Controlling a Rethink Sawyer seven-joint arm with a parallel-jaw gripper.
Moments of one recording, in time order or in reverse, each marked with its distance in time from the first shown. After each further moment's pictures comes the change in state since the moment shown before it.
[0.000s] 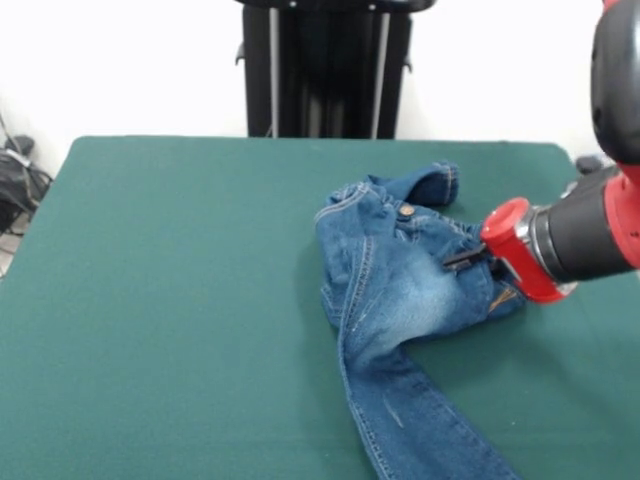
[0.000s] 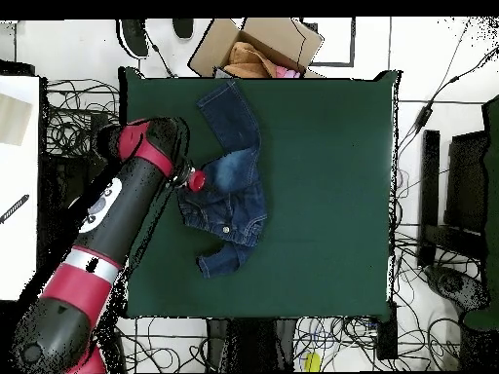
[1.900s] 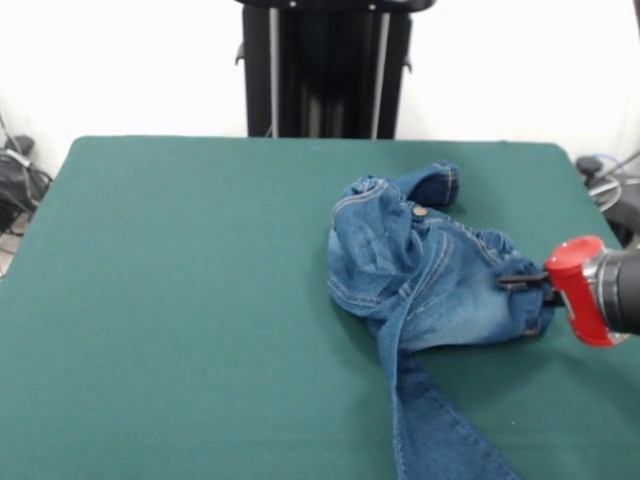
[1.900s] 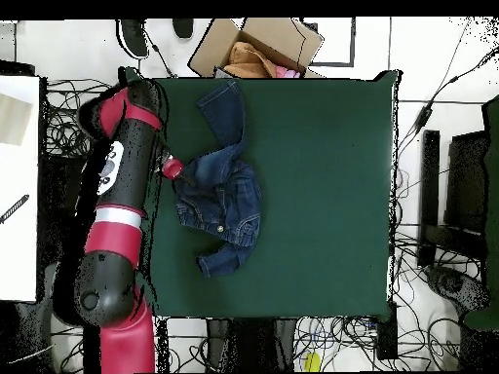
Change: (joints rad) arm -0.228 0.172 -0.299 -0.537 0.203 0.419 0.337
